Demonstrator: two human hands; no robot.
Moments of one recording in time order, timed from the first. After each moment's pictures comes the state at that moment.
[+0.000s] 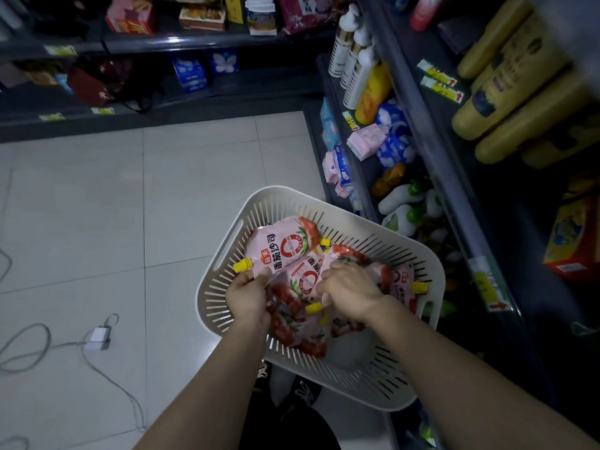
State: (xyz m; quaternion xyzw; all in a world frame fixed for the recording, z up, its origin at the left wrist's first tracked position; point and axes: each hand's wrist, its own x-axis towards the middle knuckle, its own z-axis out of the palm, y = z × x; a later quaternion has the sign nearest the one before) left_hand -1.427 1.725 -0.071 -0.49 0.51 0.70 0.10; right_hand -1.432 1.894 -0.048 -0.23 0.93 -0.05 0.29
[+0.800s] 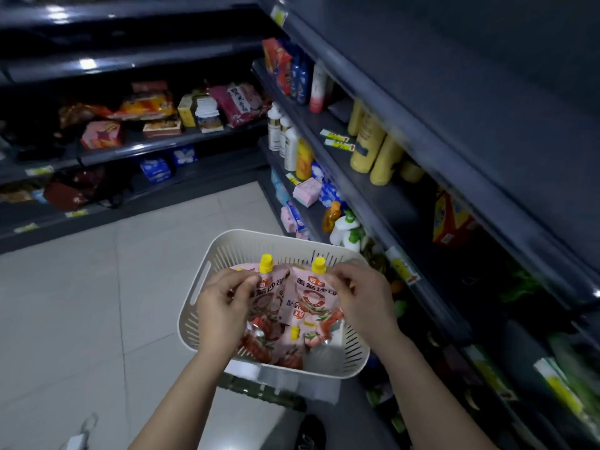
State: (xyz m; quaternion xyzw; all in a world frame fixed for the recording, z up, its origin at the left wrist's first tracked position) left_hand -1.377 1.724 0.067 0.03 0.84 0.54 -0.05; right_hand -1.325 1.927 0.081 0.11 0.90 -0.40 -0.13
